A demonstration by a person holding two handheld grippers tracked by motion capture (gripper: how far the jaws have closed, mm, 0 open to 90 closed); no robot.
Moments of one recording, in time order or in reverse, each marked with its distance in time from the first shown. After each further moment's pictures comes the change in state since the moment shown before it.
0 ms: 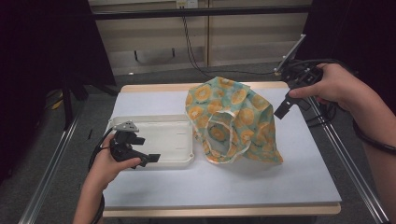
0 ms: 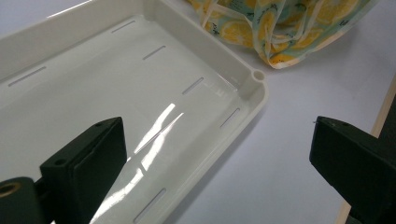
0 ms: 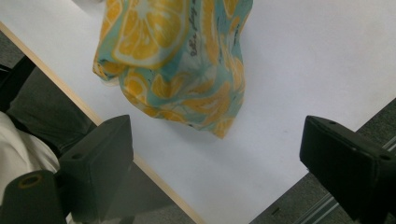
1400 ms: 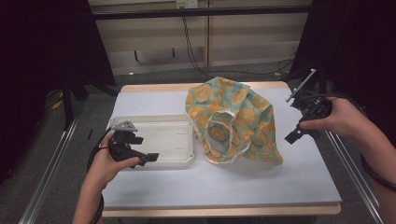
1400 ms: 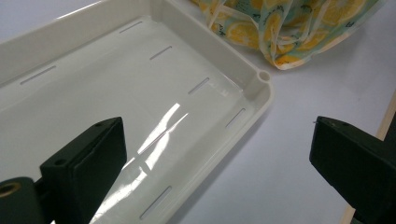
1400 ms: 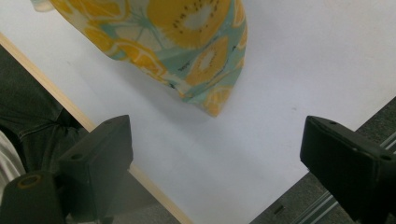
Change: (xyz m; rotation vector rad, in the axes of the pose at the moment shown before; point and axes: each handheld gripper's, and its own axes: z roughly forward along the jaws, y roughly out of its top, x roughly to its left) left arm 0.003 -0.001 -0.003 -0.006 0.016 -0.005; right arm -0.007 -0.060 0.053 -0.003 -0.032 -0.027
